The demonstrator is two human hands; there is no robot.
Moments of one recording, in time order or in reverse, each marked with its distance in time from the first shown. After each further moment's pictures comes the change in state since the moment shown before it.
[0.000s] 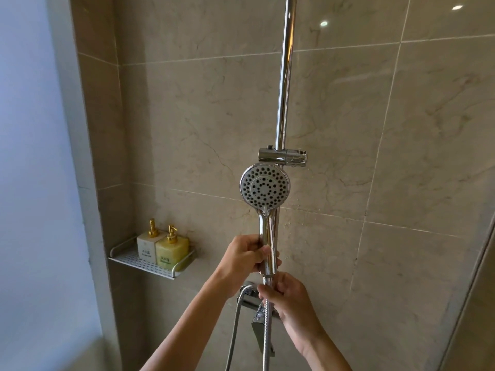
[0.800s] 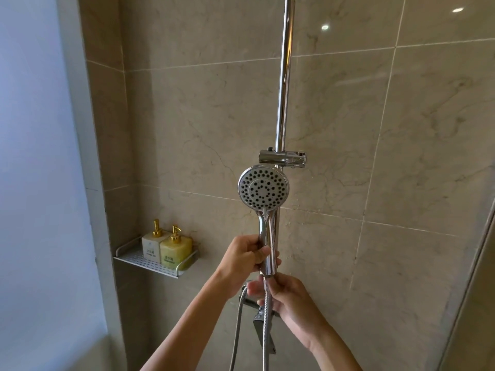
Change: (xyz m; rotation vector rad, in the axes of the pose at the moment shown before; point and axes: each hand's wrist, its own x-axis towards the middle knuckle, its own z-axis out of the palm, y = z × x) left_hand -0.013 0.006 0.003 0.012 0.006 0.024; right_hand -0.005 -0.007 -0.003 0.018 -0.131 0.069
